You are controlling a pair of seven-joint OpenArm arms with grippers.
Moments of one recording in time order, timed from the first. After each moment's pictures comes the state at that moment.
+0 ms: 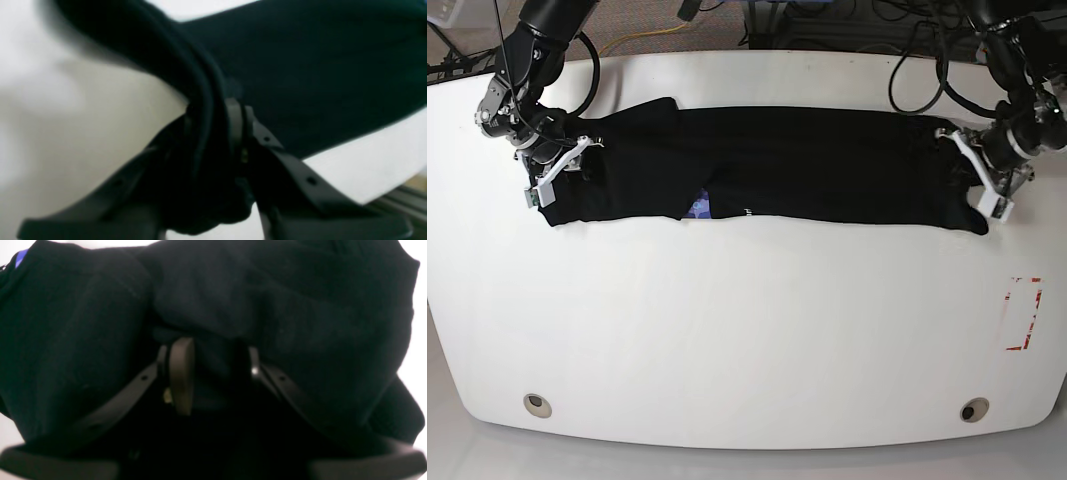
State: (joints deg) left arm 10.1 -15.5 -33.2 103.1 -38.5 -42.7 71.8; right arm -5.7 9.8 34.4 84.0 27.2 41.1 -58.1
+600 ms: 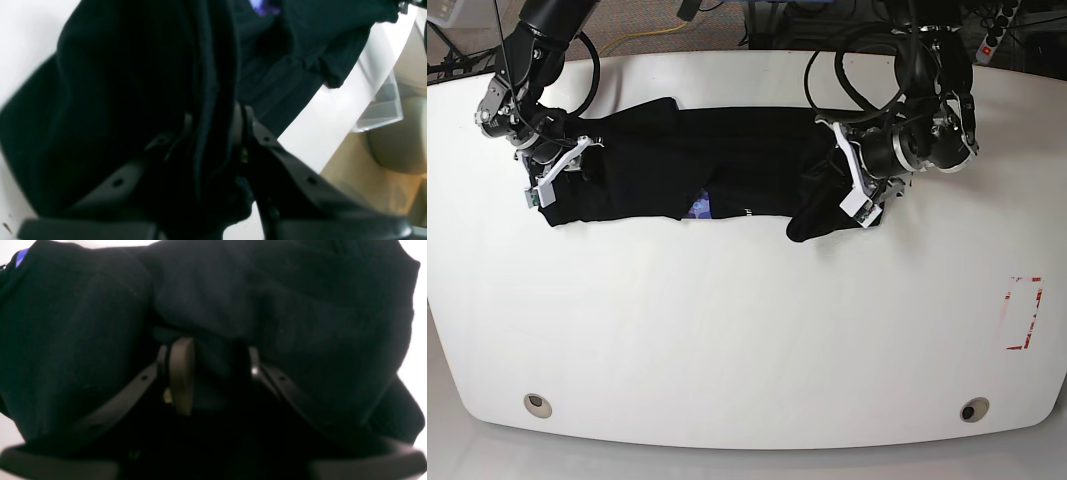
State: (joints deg) left arm 6.3 -2.4 -9.4 104.3 -38.5 -42.8 71.8; right arm -5.8 9.9 34.4 84.0 27.2 41.1 -58.1
